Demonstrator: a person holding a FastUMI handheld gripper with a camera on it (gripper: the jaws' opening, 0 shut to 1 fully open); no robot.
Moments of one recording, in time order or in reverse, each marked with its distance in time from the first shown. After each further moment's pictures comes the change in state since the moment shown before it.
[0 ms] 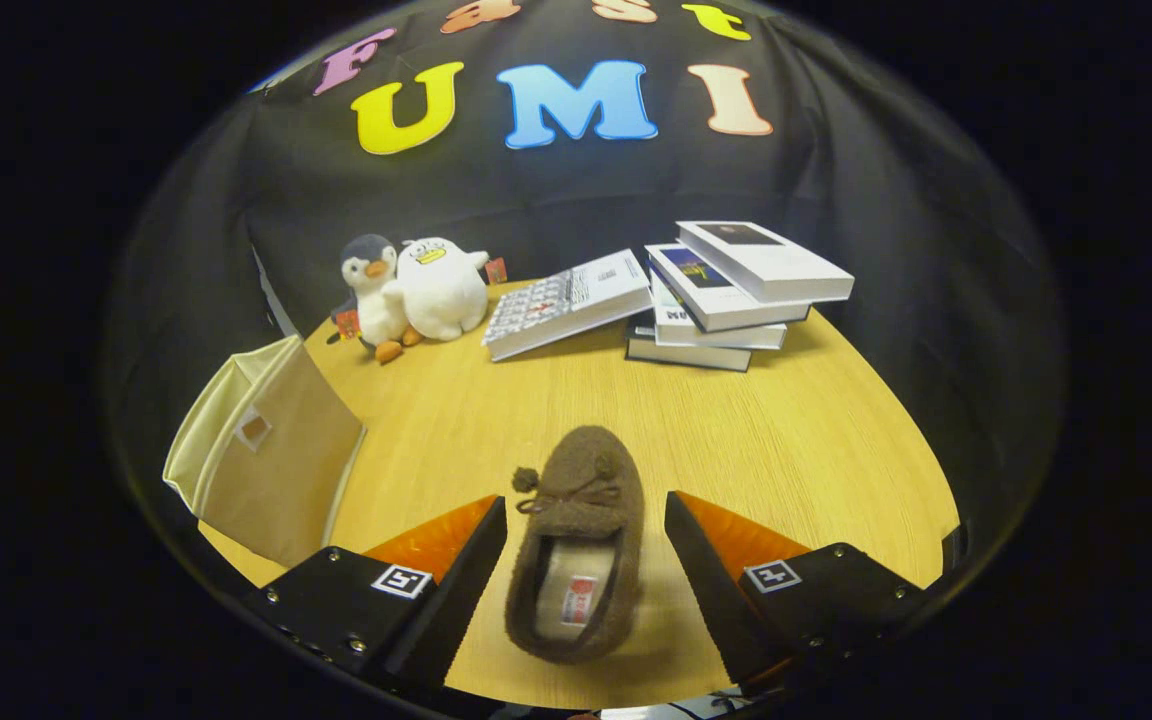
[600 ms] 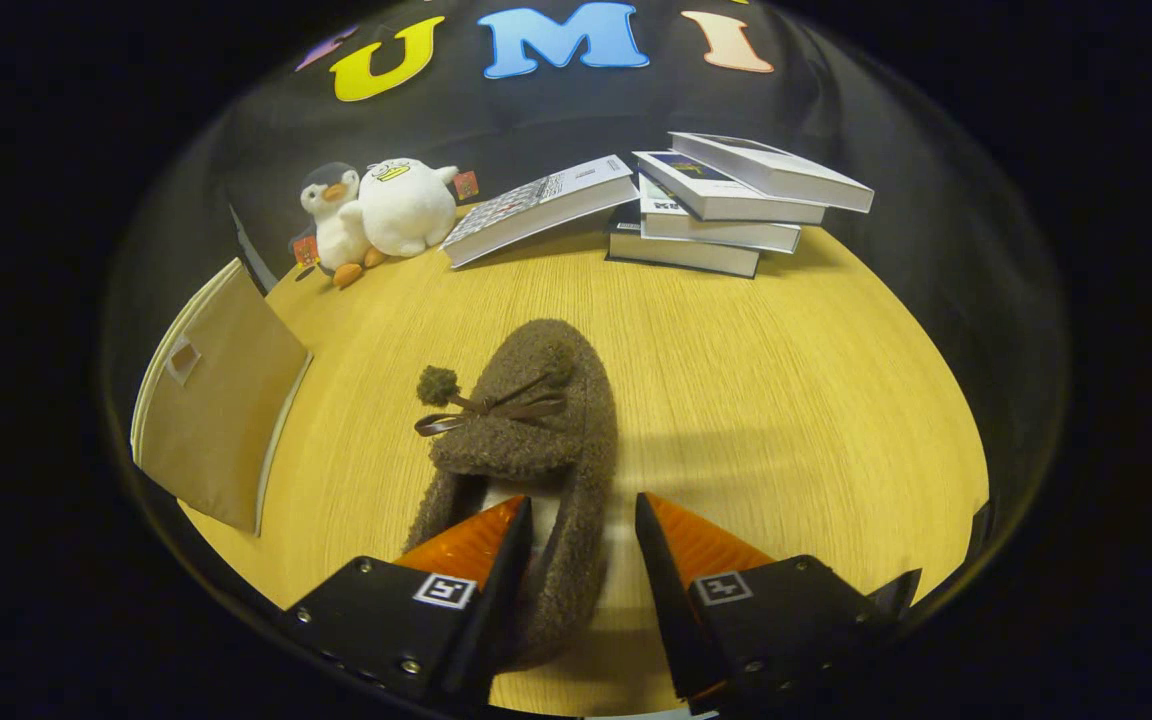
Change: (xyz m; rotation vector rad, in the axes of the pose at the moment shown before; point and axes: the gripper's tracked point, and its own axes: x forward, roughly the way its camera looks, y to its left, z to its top) arm 0.049 -0.012 -0.053 0.027 0.167 0.020
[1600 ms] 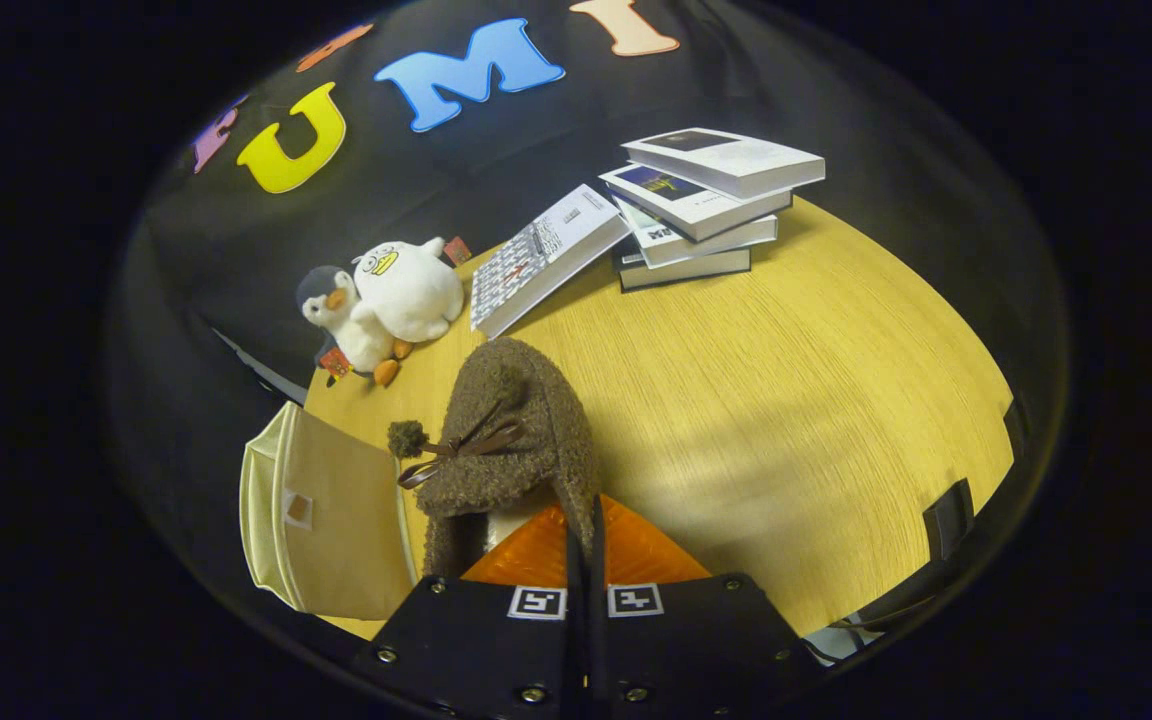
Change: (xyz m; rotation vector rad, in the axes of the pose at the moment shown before) arm -0.069 0.080 0.066 0.315 -0.030 0.073
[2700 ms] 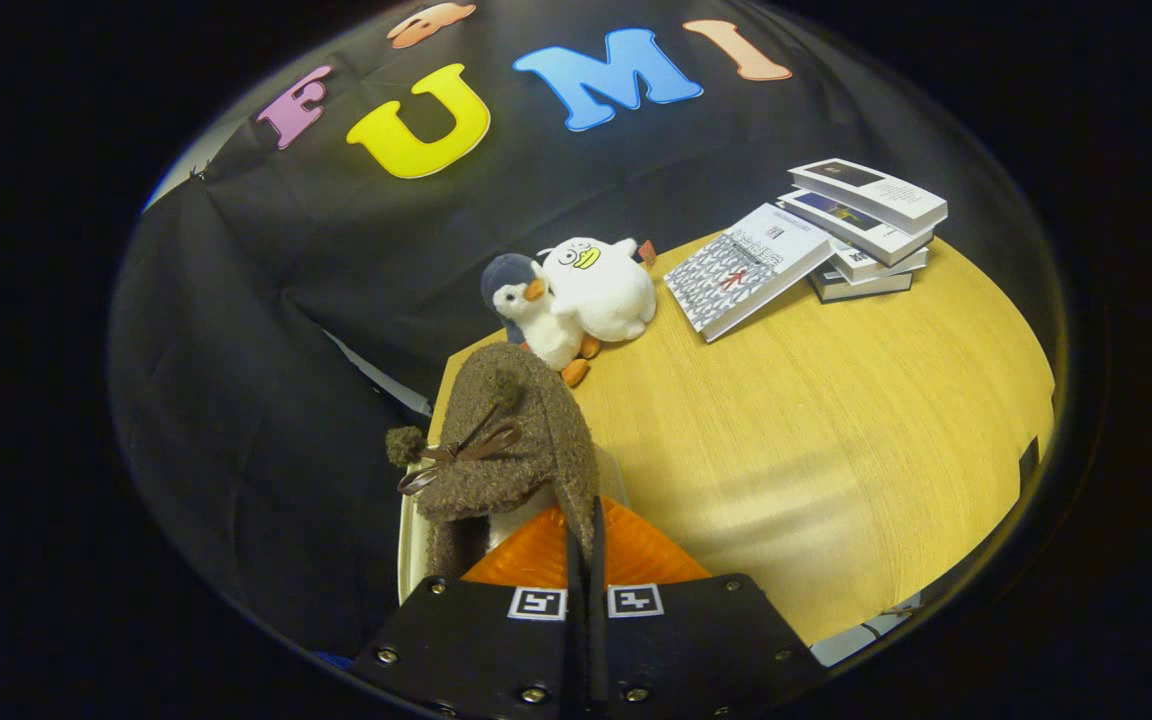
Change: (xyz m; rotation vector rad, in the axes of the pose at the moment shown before) arm -0.016 0.236 -0.028 -0.035 -0.038 0.204
